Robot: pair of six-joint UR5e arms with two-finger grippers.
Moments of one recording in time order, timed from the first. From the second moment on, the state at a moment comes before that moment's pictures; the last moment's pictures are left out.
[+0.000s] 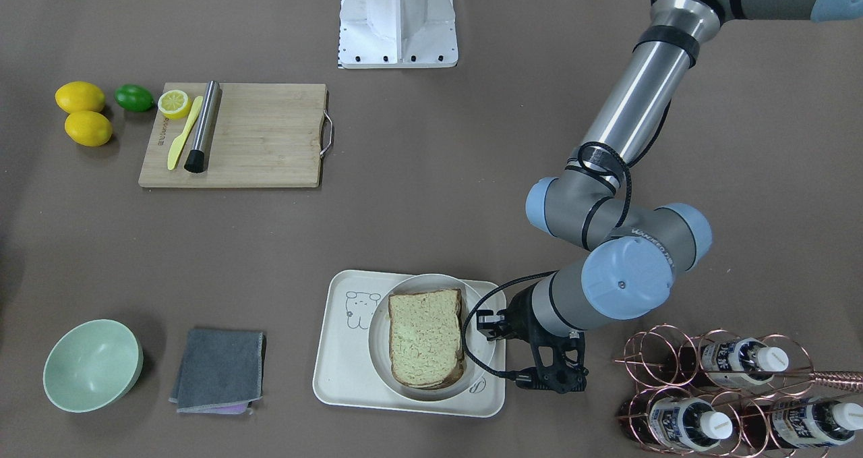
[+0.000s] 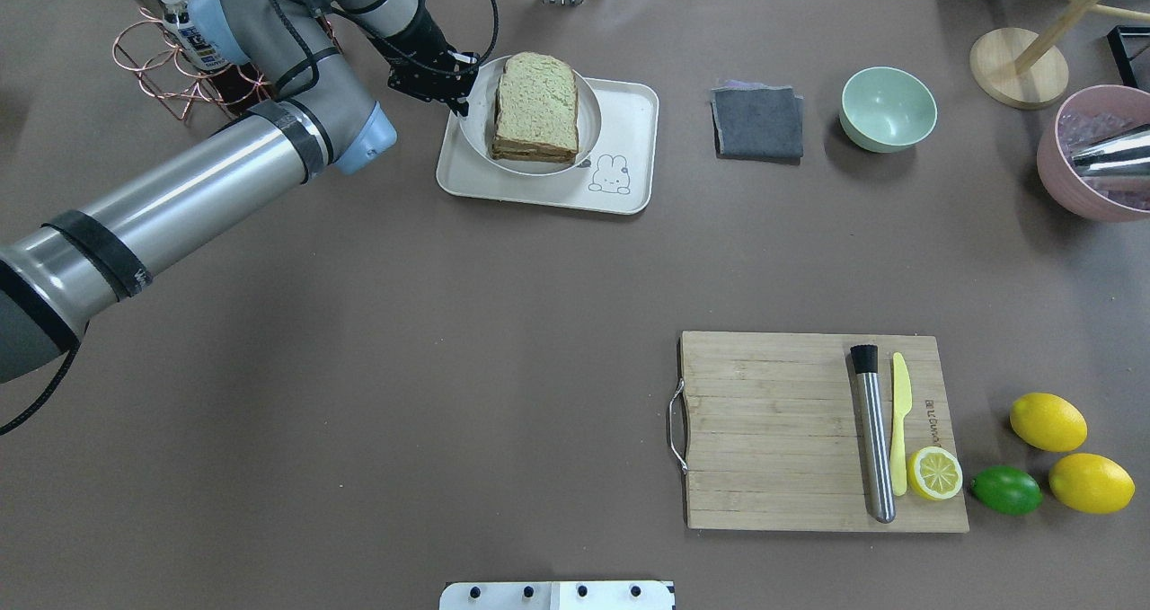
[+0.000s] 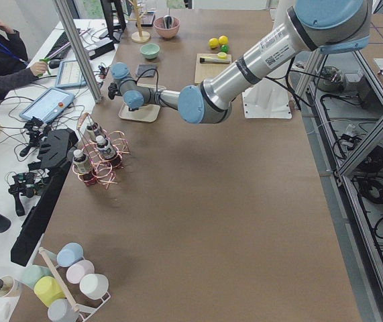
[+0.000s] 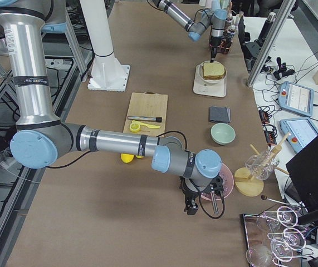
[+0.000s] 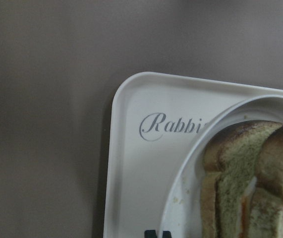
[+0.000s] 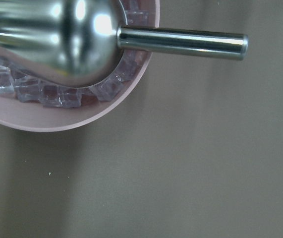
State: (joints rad) left arm -0.91 -2.64 -0.66 -2.30 -2.32 -0.97; right arm 1.60 -1.46 1.39 -1.68 2.28 -0.33
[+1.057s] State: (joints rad) left arm -0.88 -2.63 -0.69 -2.33 -2.27 -0.98; right arm 1.60 -1.46 1.38 -1.68 2.28 -0.33
